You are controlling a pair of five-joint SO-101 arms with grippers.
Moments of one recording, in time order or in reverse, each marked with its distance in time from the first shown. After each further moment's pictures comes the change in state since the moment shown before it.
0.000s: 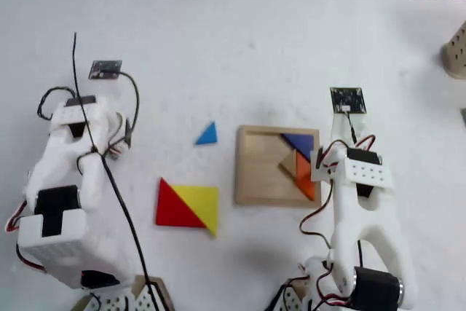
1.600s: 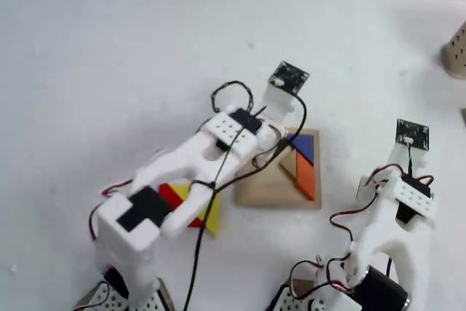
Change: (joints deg) left arm 49.4 10.9 -18.0 -9.8 14.7; right arm 24.4 -0.4 4.3 0.4 6.2
